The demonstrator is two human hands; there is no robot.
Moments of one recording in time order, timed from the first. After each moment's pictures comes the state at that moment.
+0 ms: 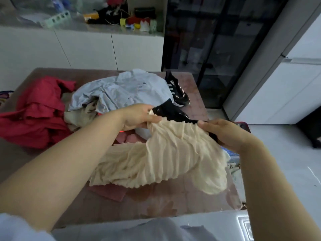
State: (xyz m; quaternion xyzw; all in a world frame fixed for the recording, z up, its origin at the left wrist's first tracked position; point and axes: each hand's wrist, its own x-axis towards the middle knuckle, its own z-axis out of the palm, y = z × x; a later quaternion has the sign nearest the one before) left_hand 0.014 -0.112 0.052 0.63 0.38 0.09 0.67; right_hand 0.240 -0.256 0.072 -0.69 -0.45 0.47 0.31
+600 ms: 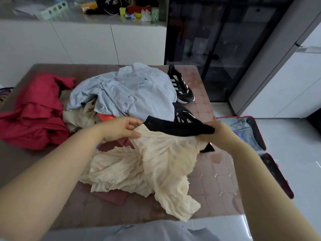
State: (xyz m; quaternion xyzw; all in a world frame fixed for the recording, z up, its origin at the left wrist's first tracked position) left_hand -0.039 -0.092 0.012 0.68 0.37 0.01 0.63; right_hand 0.258 -0.220 0.013 -0.76 -0.50 0.33 0.25
